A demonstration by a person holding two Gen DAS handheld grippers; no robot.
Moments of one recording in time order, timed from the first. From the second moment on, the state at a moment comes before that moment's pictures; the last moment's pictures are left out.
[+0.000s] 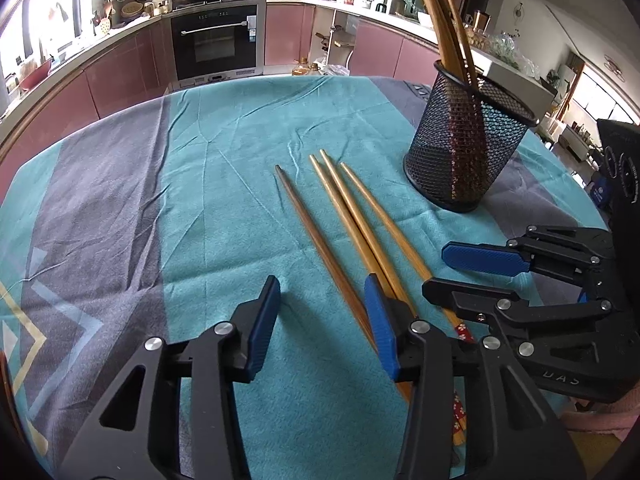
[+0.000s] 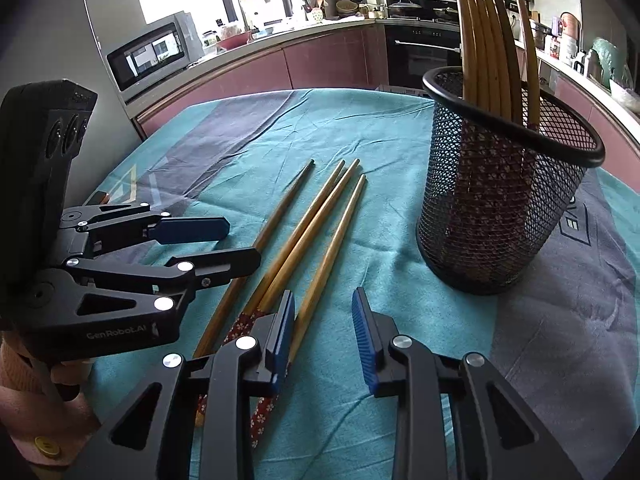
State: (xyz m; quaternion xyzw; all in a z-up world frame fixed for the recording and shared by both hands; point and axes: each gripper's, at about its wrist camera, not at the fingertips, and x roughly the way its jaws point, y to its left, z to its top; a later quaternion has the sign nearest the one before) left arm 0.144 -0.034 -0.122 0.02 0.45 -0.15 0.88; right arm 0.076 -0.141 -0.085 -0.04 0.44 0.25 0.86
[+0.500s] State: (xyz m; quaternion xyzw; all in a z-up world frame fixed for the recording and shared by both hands) left arm 0.163 -0.043 -0.124 0.03 0.45 -0.14 0.88; right arm 0.092 -0.131 -0.087 -0.06 0.43 0.24 0.87
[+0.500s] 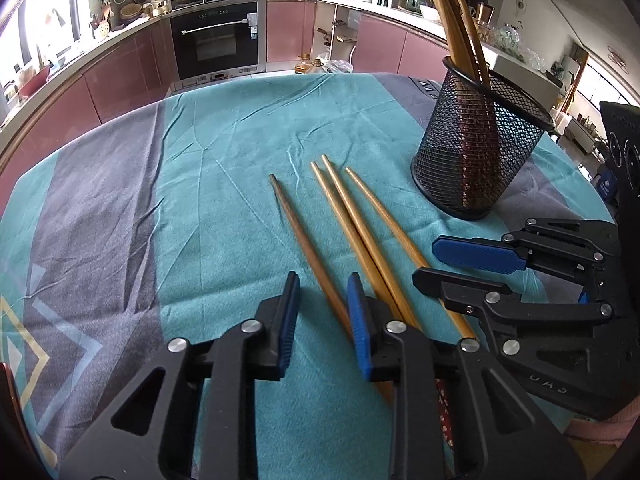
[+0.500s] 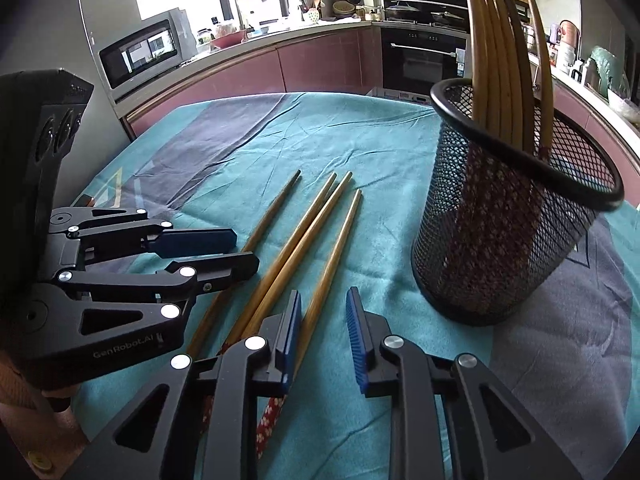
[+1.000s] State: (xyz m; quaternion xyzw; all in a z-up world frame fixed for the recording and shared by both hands) left arm 0.166 -0.038 -0.127 0.00 0.45 -0.12 0.88; right arm 0.100 -0.142 -0.089 -0.01 0.44 0.23 0.87
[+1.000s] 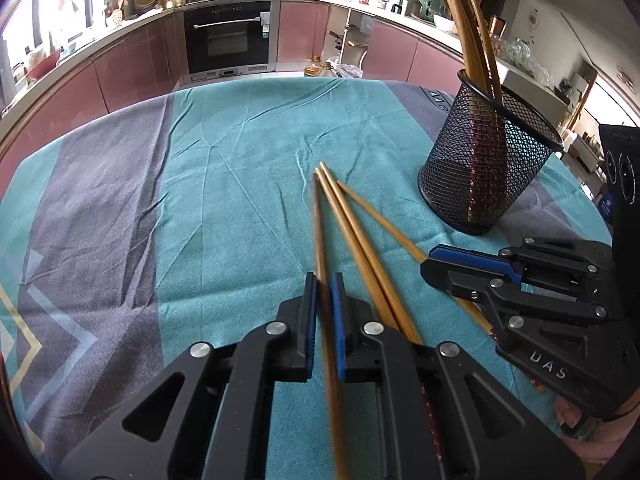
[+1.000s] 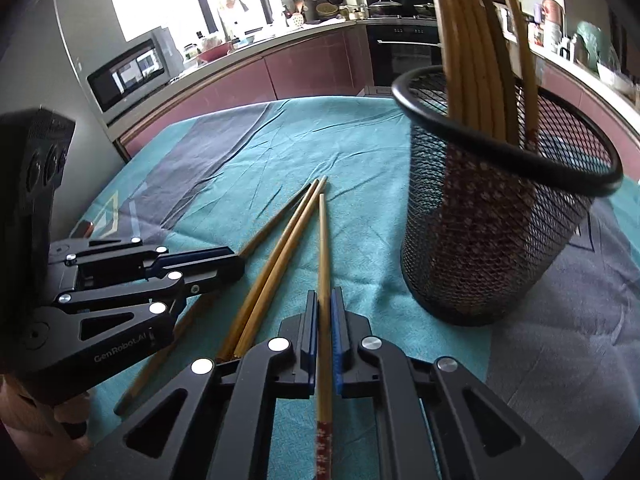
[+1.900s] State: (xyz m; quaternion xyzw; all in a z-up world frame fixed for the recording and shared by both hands) left arm 0.124 -0.028 -0.064 -0.04 0.39 -0.19 0.90; right arm 0.069 -0.174 -0.037 0.04 0.38 0.28 0.88
